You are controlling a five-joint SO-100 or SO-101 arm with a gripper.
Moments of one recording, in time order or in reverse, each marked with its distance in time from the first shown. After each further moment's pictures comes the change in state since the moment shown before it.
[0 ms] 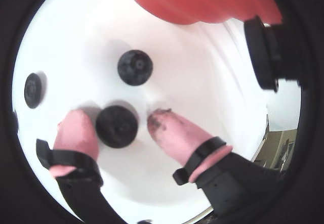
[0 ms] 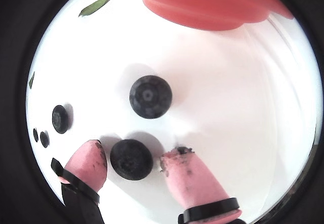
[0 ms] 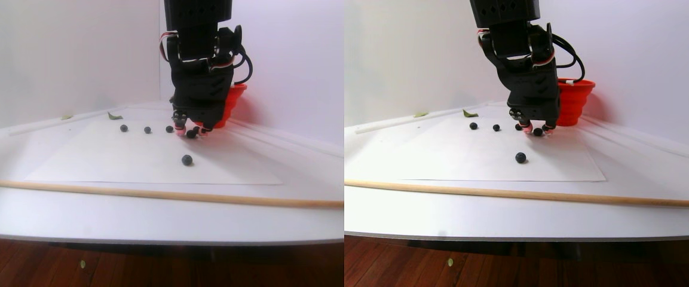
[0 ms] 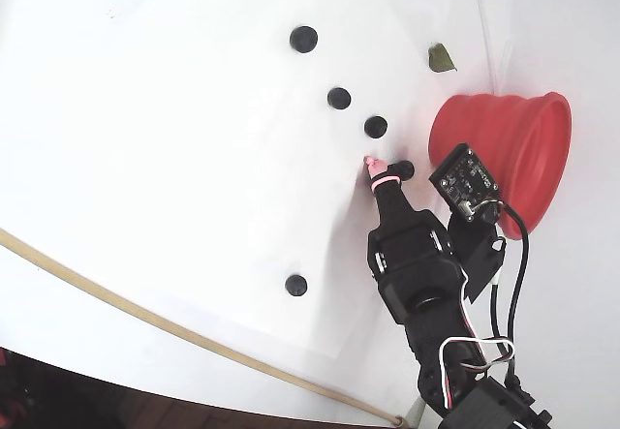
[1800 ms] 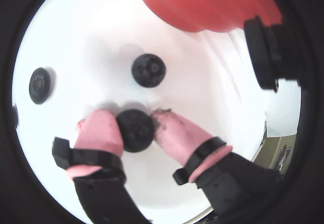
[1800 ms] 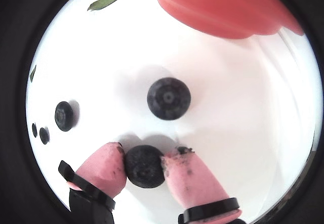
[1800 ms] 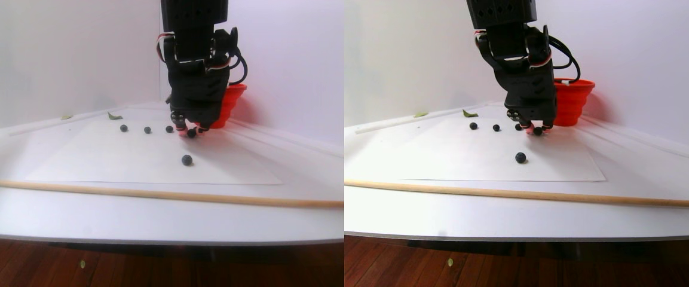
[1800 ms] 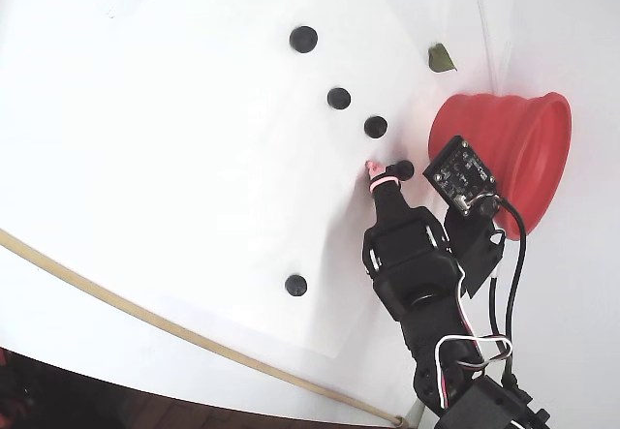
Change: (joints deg) arm -0.9 0.1 0.9 -0.9 -2.8
